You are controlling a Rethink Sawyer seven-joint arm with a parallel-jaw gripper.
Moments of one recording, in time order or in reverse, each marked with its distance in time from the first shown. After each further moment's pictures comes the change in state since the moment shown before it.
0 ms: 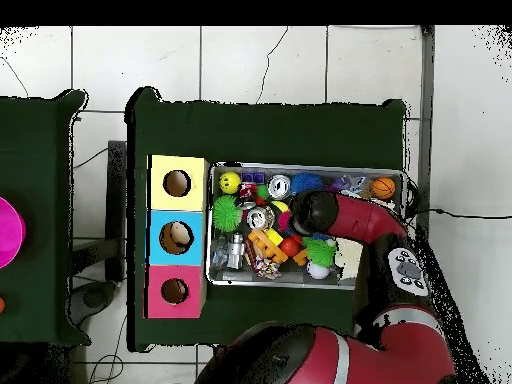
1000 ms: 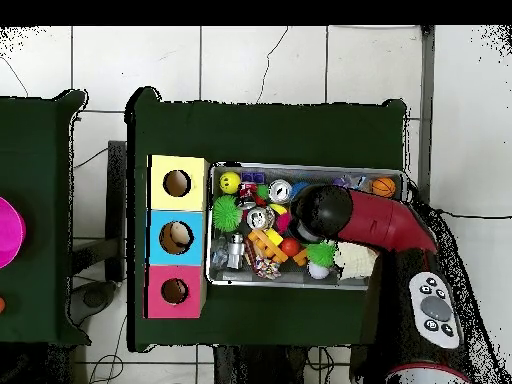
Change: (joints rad) arm 0.015 -0.231 -0.002 0.082 -0.001 0.211 0.000
